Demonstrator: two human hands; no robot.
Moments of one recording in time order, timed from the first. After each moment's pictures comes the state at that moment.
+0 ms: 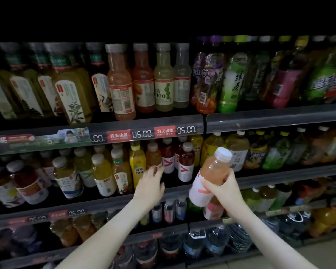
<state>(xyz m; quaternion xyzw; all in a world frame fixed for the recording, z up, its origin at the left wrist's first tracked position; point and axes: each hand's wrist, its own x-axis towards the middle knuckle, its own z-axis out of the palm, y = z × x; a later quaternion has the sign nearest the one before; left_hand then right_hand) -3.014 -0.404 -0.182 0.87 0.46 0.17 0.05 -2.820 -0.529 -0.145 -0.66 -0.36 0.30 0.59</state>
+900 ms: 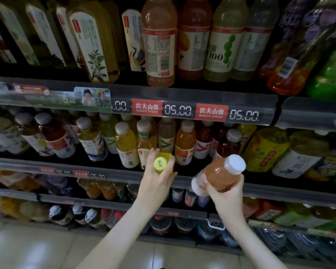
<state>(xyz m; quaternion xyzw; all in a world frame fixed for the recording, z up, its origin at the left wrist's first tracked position) -3.051 -0.391 -0.236 0.81 0.43 0.37 -0.14 -2.865 -0.453 -0.229 -0.64 -0.40 0.30 0.58</state>
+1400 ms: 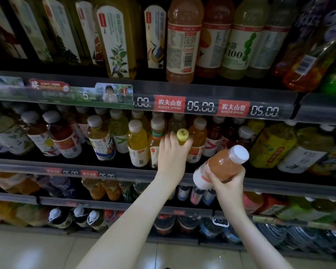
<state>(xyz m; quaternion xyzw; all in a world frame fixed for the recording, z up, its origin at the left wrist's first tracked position) -3.037 -0.346 -0.211 0.79 0.51 0.31 -0.16 -2.906 -0.443 -0.223 -0.64 -0.38 0.30 0.60</state>
